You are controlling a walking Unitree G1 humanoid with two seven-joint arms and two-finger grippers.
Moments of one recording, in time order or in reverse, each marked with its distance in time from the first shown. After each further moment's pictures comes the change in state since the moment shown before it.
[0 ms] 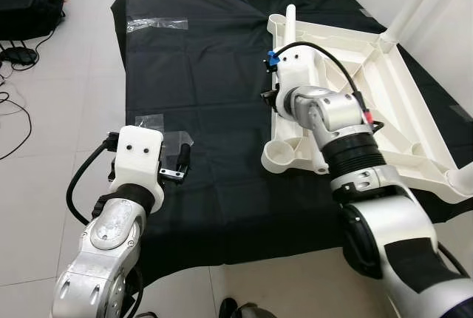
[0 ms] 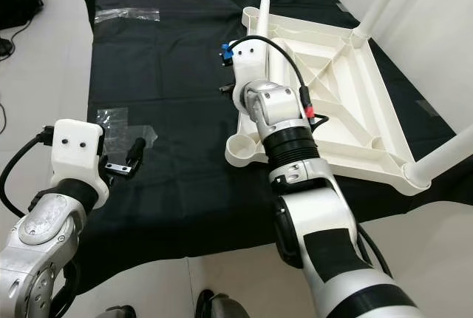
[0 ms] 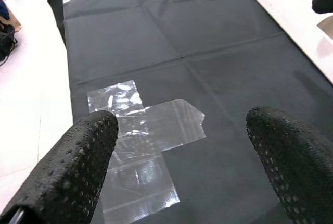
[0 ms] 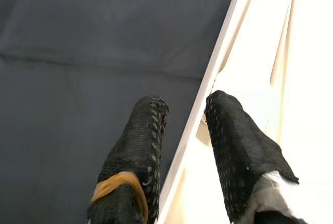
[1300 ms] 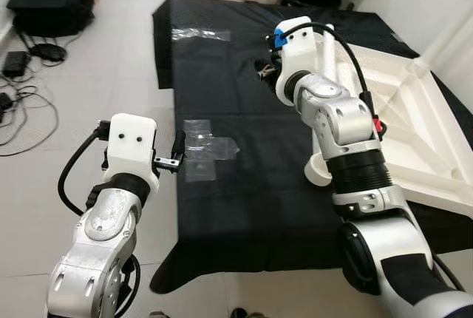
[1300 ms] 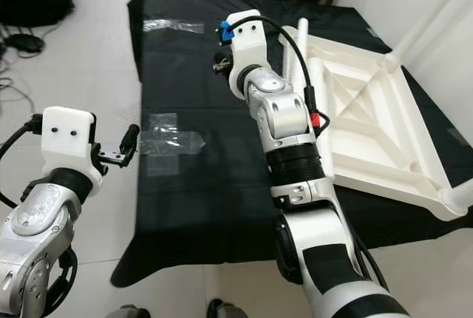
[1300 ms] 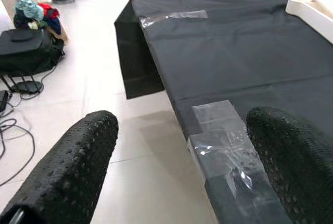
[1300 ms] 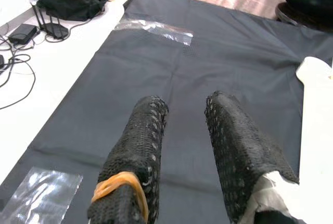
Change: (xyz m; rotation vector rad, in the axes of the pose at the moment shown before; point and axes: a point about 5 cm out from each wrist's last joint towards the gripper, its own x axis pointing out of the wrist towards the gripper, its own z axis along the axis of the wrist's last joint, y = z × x) left arm 0.005 0.003 0.012 -0.001 -0.060 -0.002; right arm -0.023 -0.001 0.026 0.036 -0.319 0.028
